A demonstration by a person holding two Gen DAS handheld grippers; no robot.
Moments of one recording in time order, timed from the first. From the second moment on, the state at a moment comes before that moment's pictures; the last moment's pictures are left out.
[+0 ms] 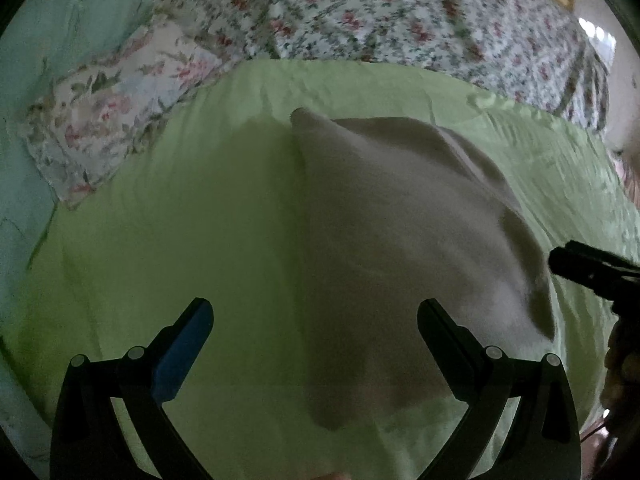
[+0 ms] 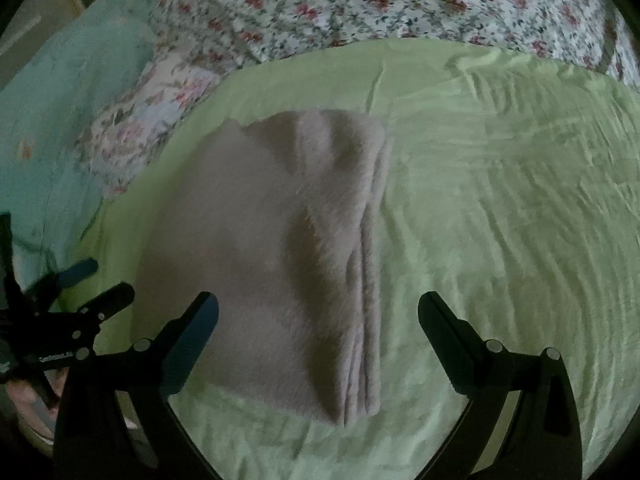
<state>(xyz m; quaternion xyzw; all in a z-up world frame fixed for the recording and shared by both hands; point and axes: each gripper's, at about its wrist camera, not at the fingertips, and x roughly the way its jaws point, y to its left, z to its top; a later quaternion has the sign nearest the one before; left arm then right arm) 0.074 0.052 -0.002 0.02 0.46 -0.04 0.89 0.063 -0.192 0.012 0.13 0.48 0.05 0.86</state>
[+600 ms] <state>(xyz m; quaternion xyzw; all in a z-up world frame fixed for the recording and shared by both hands) 0.102 0.053 -0.031 -0.02 0.49 -0.07 0.87 0.091 -0.209 -0.003 0.16 0.46 0.05 0.87</state>
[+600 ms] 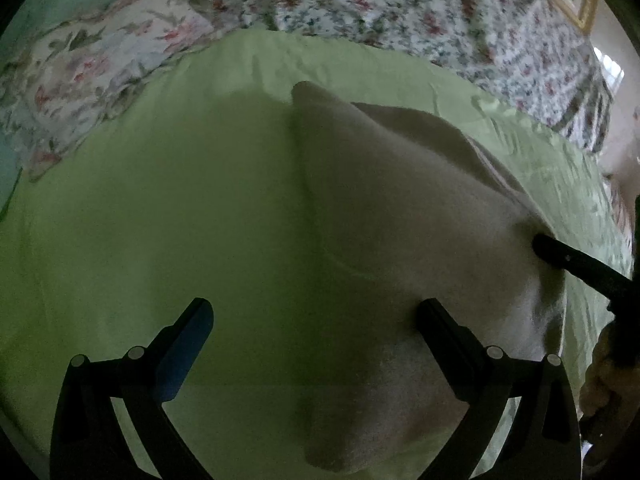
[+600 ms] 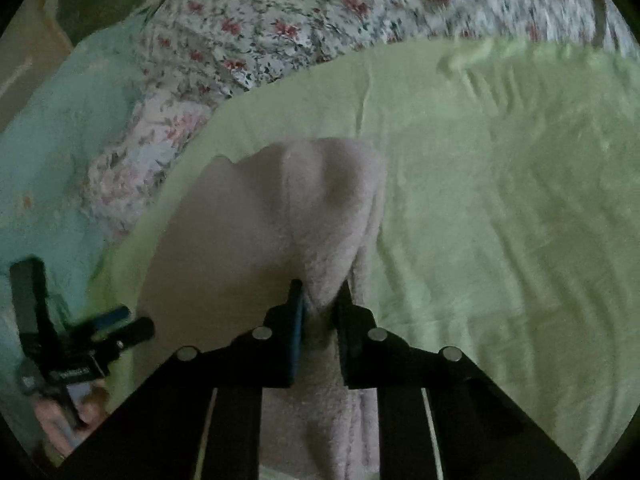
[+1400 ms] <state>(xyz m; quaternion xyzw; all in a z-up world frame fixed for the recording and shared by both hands) 0.072 0.052 -0.057 -0.01 0.52 -0.07 0.85 0.043 -0.185 -0.030 0.12 0.52 0.03 0.85</state>
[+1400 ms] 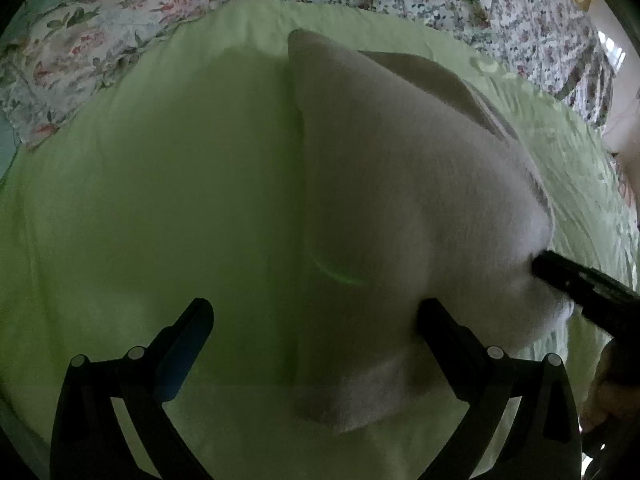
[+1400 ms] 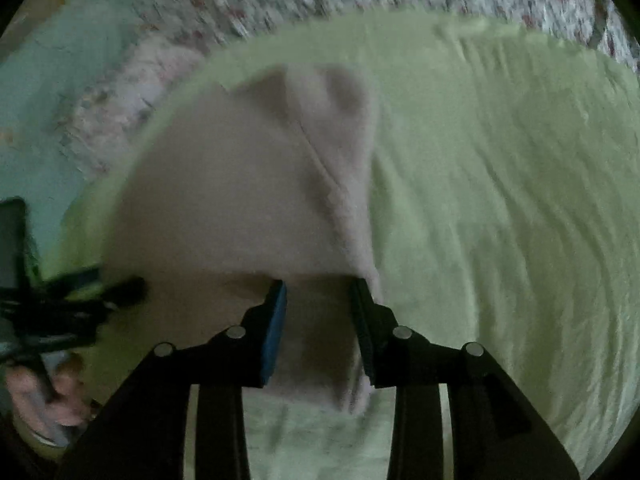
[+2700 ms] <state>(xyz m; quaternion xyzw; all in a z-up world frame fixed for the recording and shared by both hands) 0.003 0.033 -0.004 0.09 0.45 -0.05 0.88 -0.015 -0.144 0.017 0.05 0.49 0.06 0.87</state>
